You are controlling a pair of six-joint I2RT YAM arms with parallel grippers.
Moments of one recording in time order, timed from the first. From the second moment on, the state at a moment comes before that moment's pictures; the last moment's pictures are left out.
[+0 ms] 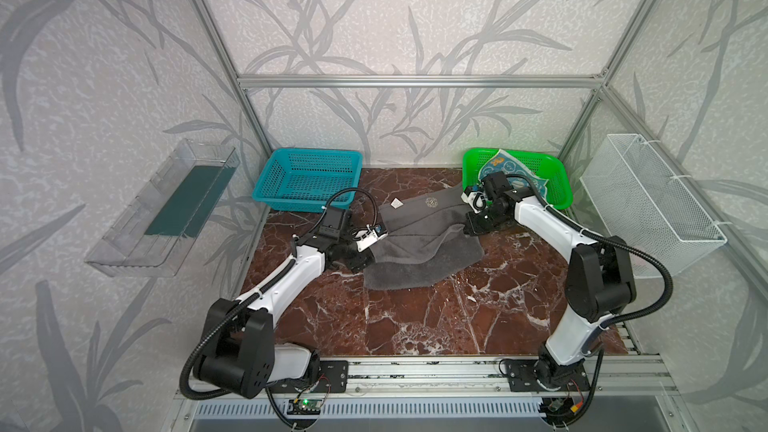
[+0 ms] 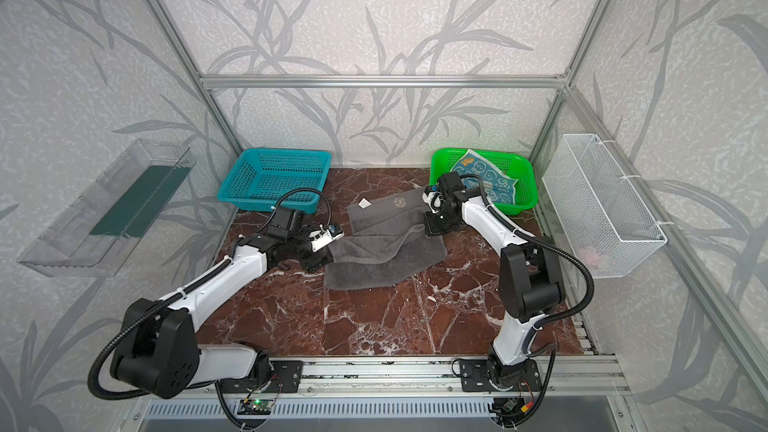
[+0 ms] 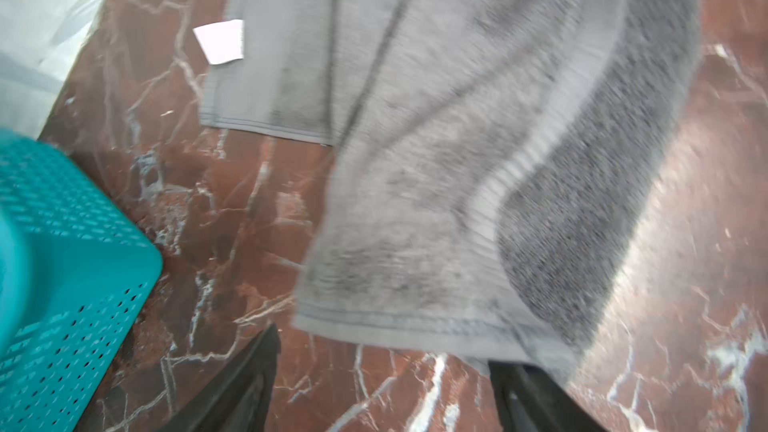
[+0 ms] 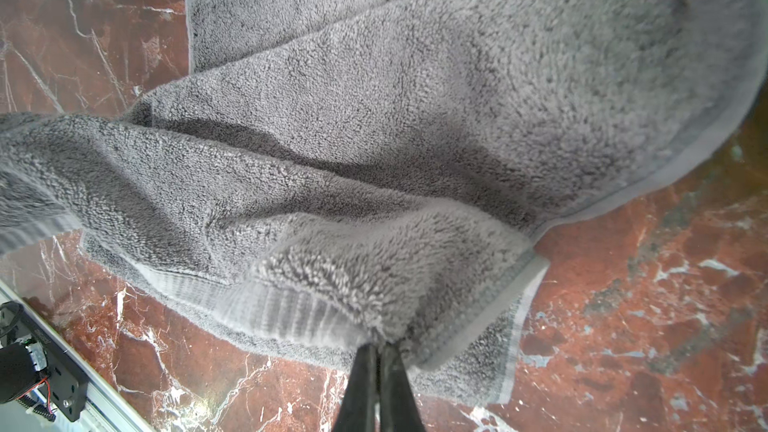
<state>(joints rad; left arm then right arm) -0.31 1.31 0.81 -0.48 0.23 0.82 0.29 1.78 1.39 -0.81 -0.35 0.06</state>
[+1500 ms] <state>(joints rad) -0.42 1.42 0.70 -0.36 0.01 1.01 0.25 1.80 1.39 -0.80 -0.41 0.04</state>
